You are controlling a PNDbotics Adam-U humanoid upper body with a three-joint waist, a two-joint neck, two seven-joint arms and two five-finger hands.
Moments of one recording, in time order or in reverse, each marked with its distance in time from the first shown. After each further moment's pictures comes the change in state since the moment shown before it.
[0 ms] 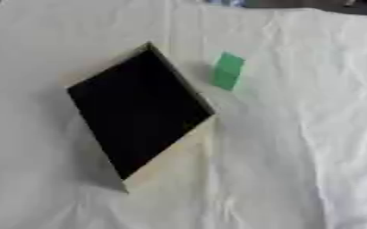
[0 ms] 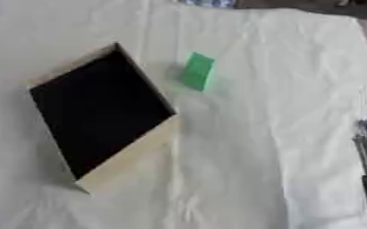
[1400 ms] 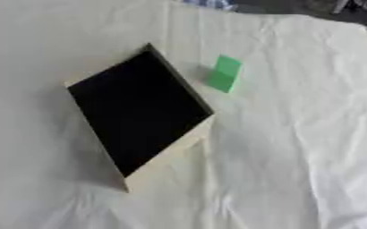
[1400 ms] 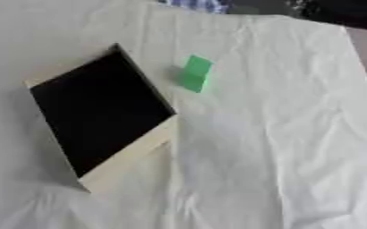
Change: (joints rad) left arm 0.005 0.002 -0.021 0.000 0.014 0.009 -0.027; right arm -0.372 -0.583 0.263 0.000 0.214 0.461 0.633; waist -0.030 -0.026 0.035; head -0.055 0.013
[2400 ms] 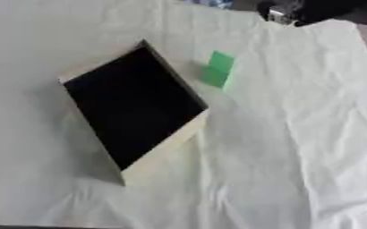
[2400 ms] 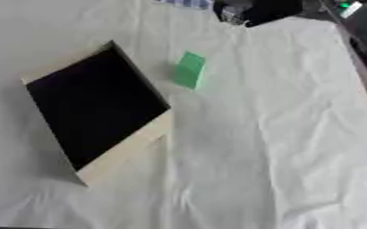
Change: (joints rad) left arm 0.005 0.008 -0.017 0.000 0.026 0.003 -0.027; right arm -0.271 0.138 0.187 0.433 0.113 -0.226 0.457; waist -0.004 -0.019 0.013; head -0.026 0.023
